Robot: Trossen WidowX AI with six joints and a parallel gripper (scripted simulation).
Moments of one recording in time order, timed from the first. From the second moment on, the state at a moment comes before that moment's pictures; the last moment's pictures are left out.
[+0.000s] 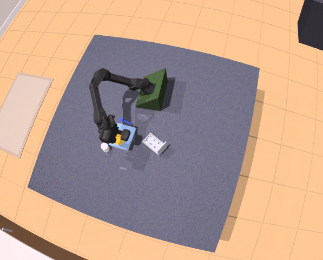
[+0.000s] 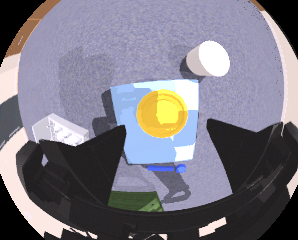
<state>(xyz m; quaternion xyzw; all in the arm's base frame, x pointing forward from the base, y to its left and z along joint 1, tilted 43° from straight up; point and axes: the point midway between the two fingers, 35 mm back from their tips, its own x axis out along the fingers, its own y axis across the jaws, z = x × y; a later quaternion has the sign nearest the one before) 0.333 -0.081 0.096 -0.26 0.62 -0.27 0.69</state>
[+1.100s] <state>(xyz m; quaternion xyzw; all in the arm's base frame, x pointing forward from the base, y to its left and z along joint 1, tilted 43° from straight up) 0.333 -0.112 0.065 -0.24 0.62 -0.28 0.69</state>
